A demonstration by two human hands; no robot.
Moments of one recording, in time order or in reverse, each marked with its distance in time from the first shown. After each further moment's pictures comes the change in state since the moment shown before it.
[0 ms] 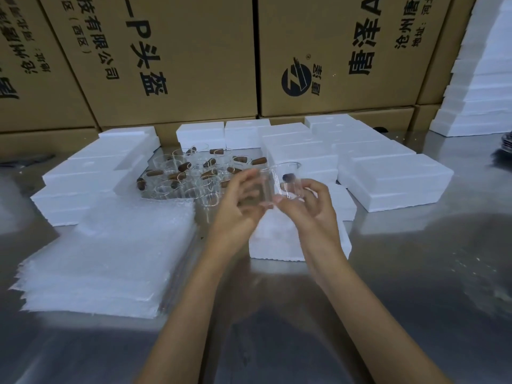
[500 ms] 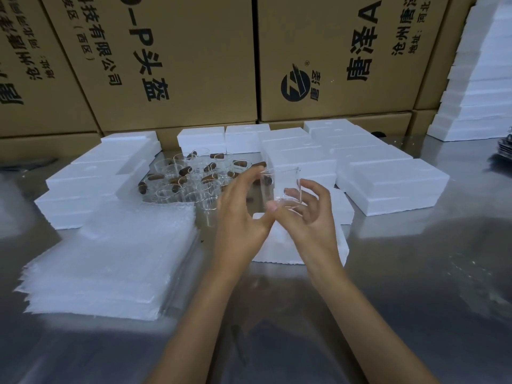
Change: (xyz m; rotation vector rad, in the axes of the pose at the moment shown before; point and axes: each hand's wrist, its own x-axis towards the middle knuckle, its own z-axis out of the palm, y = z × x) left_hand -0.010 0.000 0.012 0.394 0.179 0.345; right_hand -0.008 -0.006 0.001 -0.109 0.013 0.002
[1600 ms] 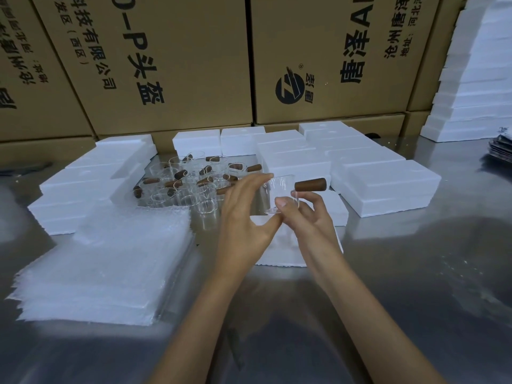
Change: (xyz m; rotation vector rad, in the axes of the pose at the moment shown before) left_hand -0.002 0.005 0.006 0.017 -0.036 0.070; right_hand 0.013 0.007 -0.016 0.075 -0.035 0.187
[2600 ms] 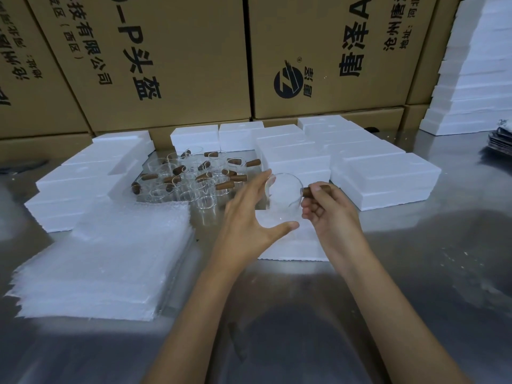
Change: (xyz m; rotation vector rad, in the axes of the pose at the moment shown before) left_hand -0.003 -0.013 0.000 0.040 -0.233 -0.125; right_hand 0.012 -0.013 -0.026 0.141 0.085 -0.061
